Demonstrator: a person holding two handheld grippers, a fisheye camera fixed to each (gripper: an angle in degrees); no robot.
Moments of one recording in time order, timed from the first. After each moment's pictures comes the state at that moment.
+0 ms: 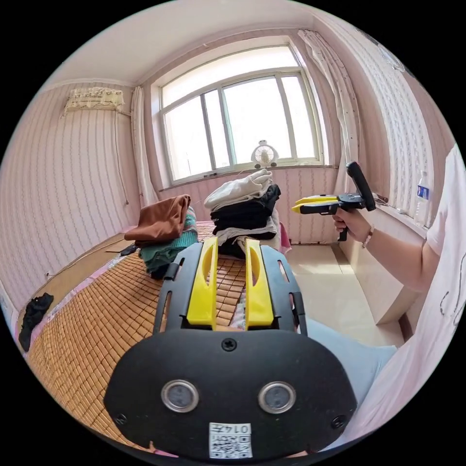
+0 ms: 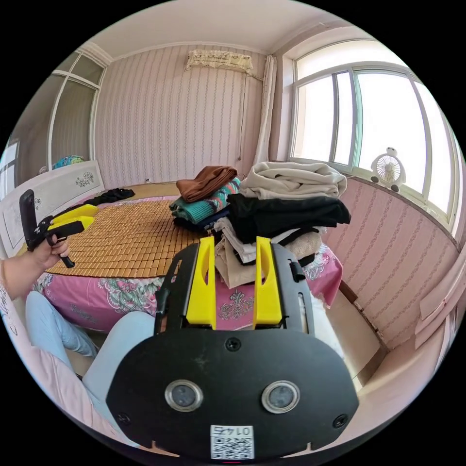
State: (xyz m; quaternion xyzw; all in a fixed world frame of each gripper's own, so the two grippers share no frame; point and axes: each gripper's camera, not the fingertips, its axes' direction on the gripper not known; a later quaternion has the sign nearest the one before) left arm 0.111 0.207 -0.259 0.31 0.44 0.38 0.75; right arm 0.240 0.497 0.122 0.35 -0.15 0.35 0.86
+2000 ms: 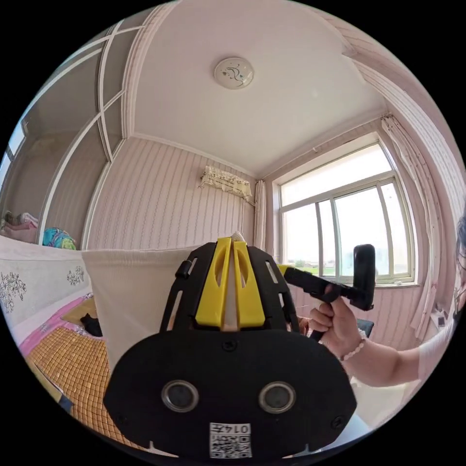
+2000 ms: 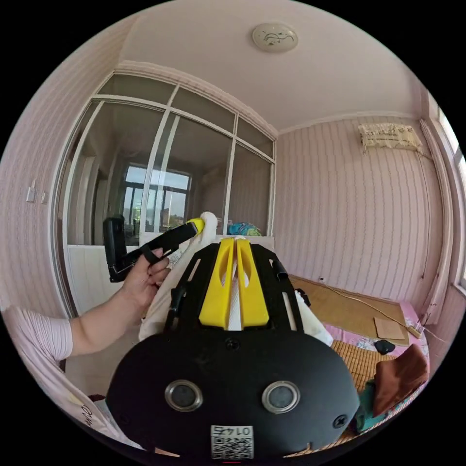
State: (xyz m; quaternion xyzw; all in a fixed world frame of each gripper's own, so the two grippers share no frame) left arm -0.371 0.021 -0.418 0.52 0.30 0.03 0.80; right arm 0.251 0.242 -0.223 0.67 -0.44 0.02 0.60
